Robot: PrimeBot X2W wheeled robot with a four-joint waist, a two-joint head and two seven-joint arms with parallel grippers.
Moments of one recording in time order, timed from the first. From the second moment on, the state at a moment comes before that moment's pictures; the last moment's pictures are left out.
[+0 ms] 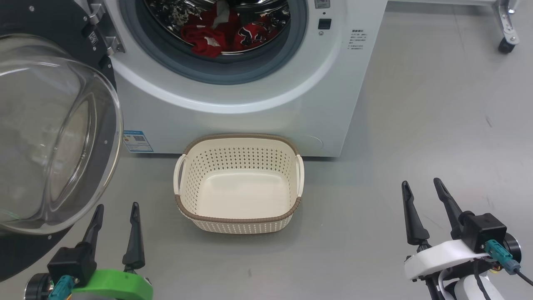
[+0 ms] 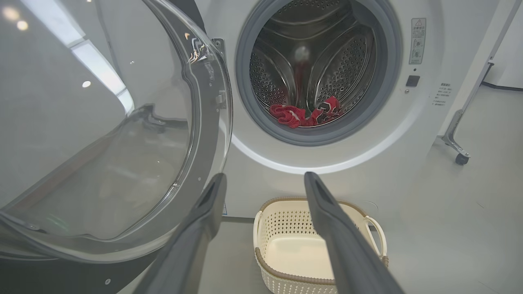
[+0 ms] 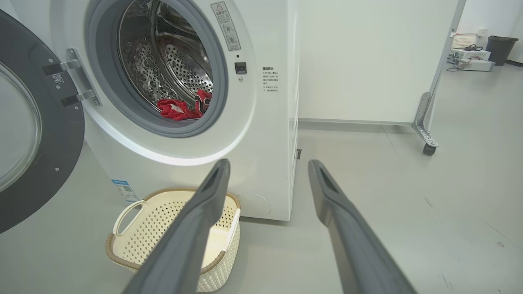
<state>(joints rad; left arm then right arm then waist) 0.05 0.06 -0.06 0.06 -0.32 0.01 -0.17 0.02 -0.16 0.21 0.12 0.36 -0.07 -0.23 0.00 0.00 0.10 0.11</state>
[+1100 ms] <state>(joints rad) 0.07 0.06 -0.07 0.04 -0.25 0.08 -0.09 0.01 -0.16 0.22 0.14 0.36 -0.06 -0.23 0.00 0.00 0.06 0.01</state>
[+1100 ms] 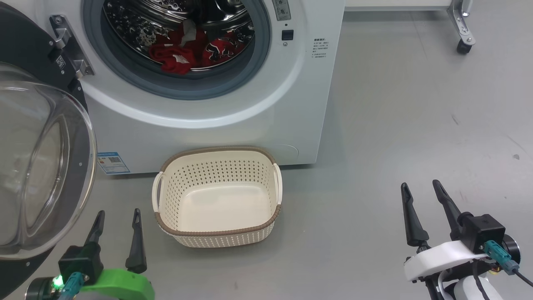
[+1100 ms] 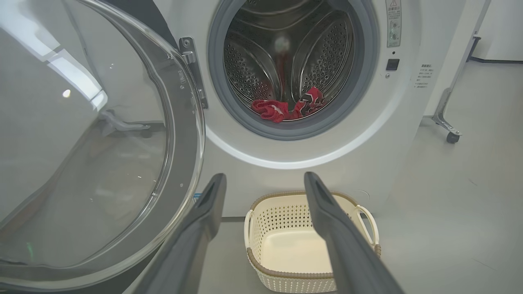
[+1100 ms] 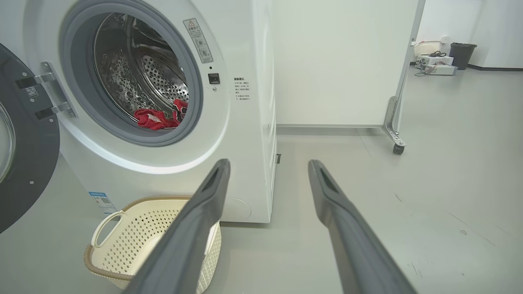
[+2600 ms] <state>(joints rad) 0.07 0.06 -0.10 -0.01 -0.25 0.08 -0.09 0.01 -0.16 0.21 0.14 0.36 -0.06 -0.24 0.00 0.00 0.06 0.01</state>
